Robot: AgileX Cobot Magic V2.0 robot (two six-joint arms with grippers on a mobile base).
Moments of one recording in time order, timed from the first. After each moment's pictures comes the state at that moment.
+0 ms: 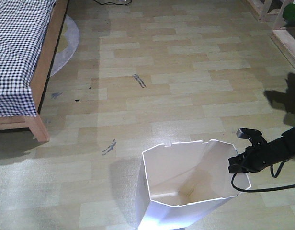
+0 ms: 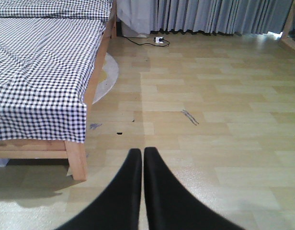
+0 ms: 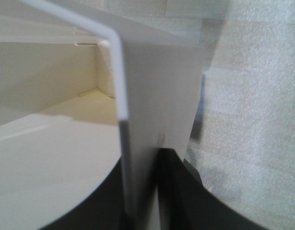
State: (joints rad) left arm 0.14 -0.01 0.03 0.04 0.35 -0.10; right arm -0.32 2.51 -1.09 1.06 0.57 -1.50
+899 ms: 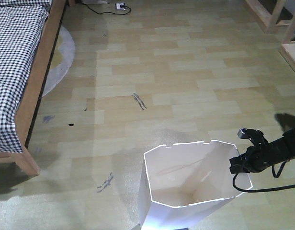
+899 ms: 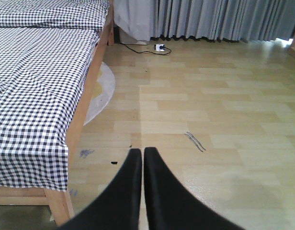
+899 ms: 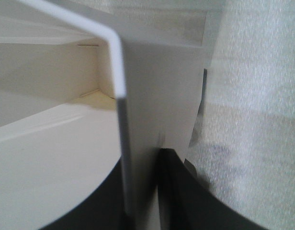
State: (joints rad) left arm 0.14 -0.01 0.03 0.04 0.35 -0.10; right arm -0.32 2.51 -1.09 1.05 0.55 -1.50
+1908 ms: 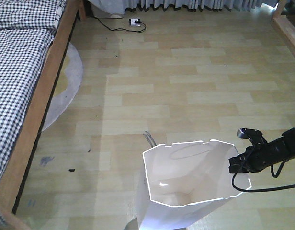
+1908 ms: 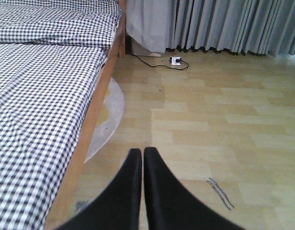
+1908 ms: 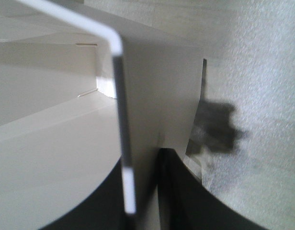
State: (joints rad) left arm 0.14 -0.01 0.03 0.04 0.35 -0.10; right arm -0.32 2.51 -1.09 1.05 0.56 -1.50
